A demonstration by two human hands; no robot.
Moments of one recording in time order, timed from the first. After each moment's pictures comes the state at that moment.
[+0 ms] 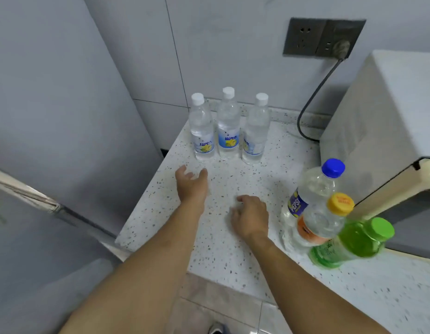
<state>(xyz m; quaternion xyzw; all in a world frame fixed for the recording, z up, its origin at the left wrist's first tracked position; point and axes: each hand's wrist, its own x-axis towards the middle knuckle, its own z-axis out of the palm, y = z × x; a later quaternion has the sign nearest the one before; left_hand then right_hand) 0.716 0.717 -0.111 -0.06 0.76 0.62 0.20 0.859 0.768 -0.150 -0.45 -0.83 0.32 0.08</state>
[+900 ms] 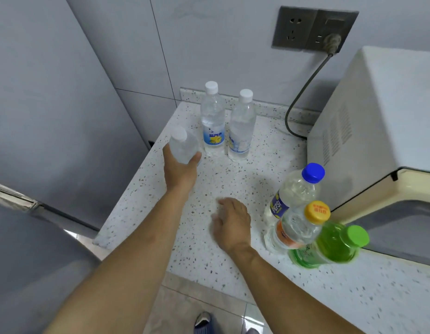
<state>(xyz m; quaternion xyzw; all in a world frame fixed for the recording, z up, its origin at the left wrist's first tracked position) 0.701 0.746 -0.104 0.07 0.80 0.59 0.11 0.875 0.759 -0.164 -0.36 -0.86 0.34 0.14</state>
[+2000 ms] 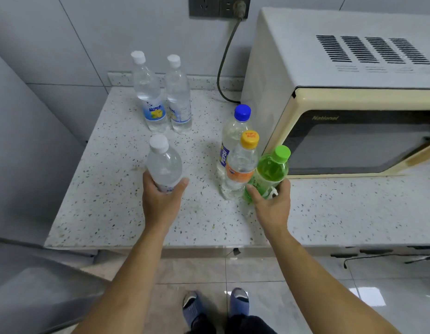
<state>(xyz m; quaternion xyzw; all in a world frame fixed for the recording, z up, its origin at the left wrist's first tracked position) 0.832 0.661 -0.125 0.23 0.77 0.56 0.20 1.045 0.772 -0.143 -0.55 -0.57 0.44 0.43</state>
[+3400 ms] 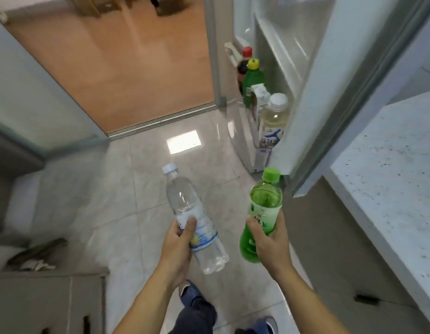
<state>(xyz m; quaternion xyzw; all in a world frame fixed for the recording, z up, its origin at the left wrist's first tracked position) 1.044 0.228 -0.124 -0.29 0.55 0.79 0.02 1.007 0.423 -0.148 -0.08 -0.70 0.71 -0.04</state>
